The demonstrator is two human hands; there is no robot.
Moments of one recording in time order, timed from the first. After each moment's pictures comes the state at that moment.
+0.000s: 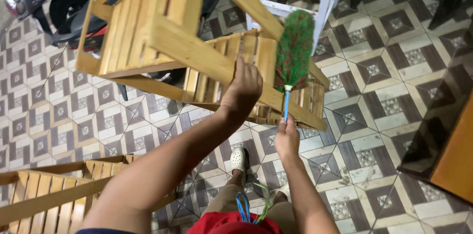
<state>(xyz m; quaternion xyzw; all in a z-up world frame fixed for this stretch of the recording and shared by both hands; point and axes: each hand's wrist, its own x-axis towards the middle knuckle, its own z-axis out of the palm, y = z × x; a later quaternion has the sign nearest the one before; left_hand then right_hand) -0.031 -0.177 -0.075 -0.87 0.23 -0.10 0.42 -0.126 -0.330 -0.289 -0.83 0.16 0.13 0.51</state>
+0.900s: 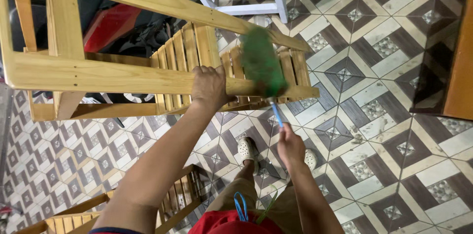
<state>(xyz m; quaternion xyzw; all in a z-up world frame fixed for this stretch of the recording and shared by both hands) -0.005 -0.249 -0.123 -0.90 0.15 0.24 0.33 -0.218 -0.412 -0.339 -0.82 0.24 0.25 0.45</state>
